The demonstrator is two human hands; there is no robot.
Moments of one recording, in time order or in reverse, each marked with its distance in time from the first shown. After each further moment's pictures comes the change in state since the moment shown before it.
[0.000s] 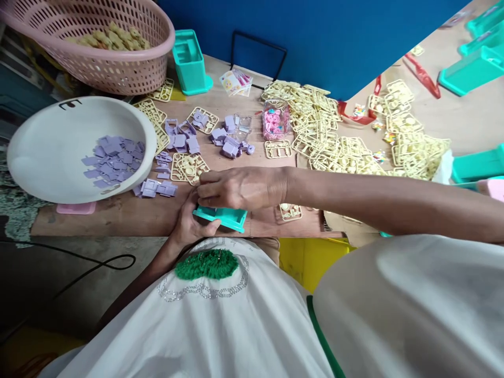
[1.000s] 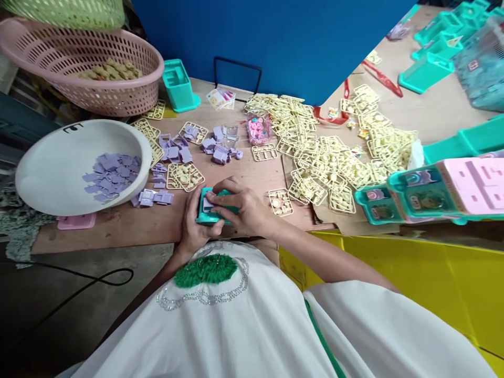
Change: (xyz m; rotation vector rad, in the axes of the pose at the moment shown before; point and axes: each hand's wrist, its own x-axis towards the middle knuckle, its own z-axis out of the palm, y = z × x) left_hand -0.008 0.003 0.025 0.048 0.137 0.038; right_hand -0.011 -0.068 0.079 0.278 0.808 0.712
